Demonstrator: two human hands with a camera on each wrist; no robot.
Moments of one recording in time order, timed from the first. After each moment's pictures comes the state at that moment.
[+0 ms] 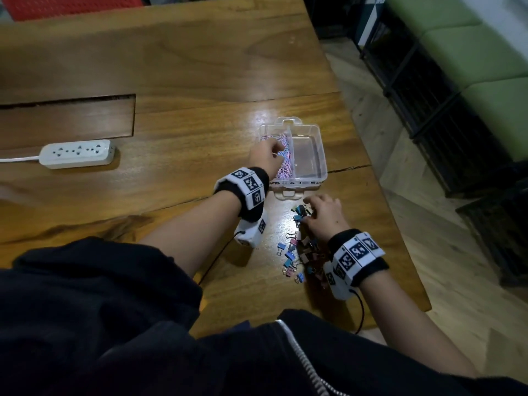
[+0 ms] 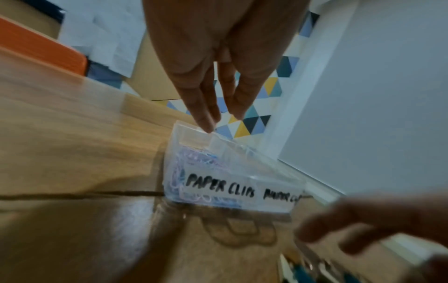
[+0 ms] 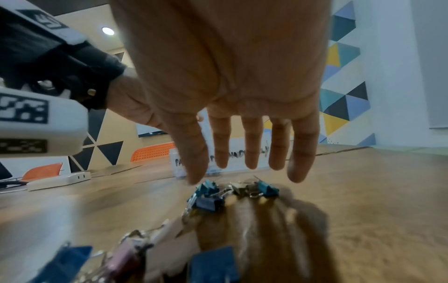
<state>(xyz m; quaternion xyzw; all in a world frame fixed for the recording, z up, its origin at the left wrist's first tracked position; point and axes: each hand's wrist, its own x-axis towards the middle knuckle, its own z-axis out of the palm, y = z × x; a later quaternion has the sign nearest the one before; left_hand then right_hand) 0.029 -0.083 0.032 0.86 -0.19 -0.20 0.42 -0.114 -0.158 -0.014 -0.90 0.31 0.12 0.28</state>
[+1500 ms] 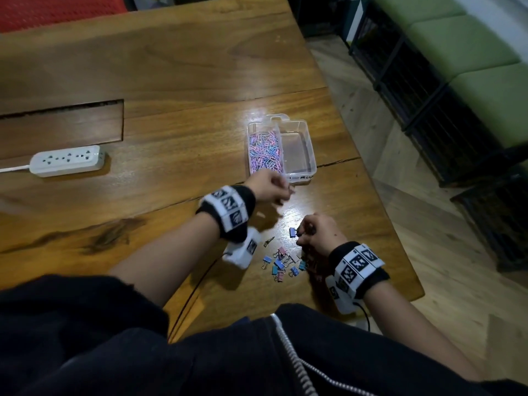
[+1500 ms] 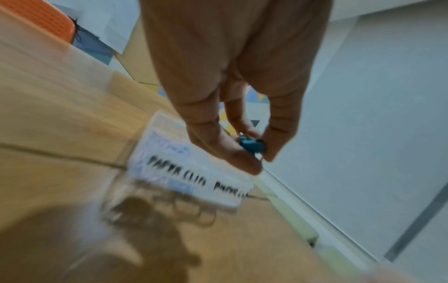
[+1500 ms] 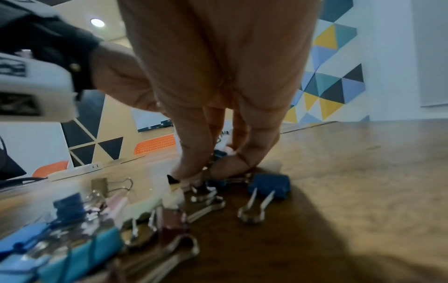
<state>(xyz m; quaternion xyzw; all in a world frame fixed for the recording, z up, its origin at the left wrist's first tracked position) -0.009 -0.062 0.032 0.77 -0.23 -0.45 0.39 -0.151 -0.148 -0.017 -0.86 0.32 0.14 0.38</state>
